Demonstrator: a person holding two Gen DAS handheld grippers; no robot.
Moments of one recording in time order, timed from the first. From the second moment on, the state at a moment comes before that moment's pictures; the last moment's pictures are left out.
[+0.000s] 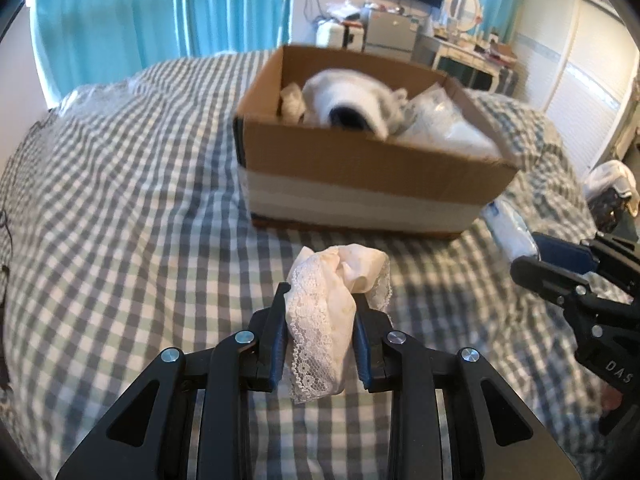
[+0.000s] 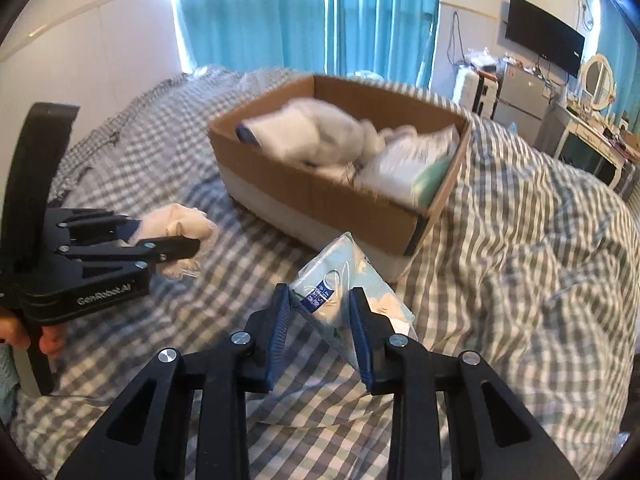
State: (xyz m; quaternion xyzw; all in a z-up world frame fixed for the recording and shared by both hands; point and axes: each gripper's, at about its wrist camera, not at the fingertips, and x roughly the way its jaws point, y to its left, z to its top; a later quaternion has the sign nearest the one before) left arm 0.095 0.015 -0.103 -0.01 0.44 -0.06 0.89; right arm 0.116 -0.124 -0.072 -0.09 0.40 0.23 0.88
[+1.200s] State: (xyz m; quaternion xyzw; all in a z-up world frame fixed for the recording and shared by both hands) left arm 0.200 -0.024 -0.008 0.02 0.35 -0.10 0.93; right arm 0.222 -0.140 0.037 -0.10 0.30 0.22 0.92
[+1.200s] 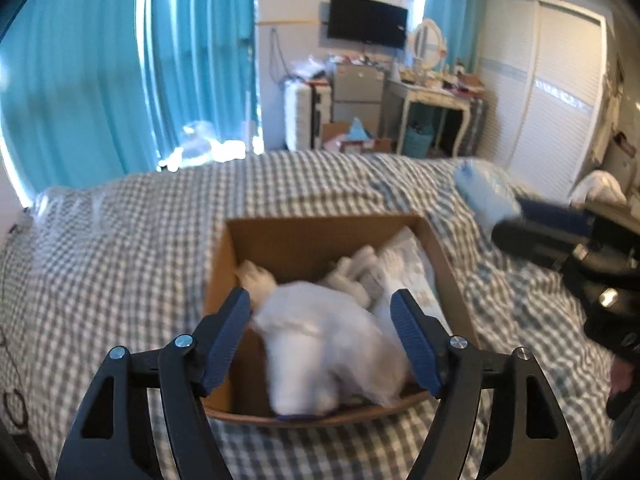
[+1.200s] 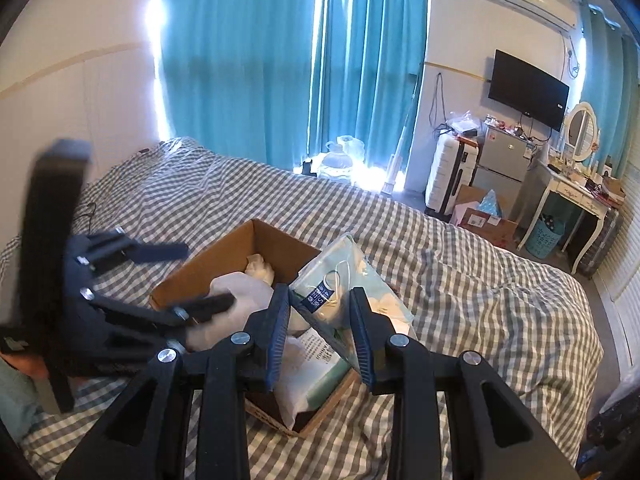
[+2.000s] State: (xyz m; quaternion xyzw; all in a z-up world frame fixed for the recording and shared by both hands) left arm 0.213 0.059 -0.014 -0.02 0.35 -0.02 0.94; right arm 0.296 -0.074 -0.002 -0.07 0.32 0.23 0.92
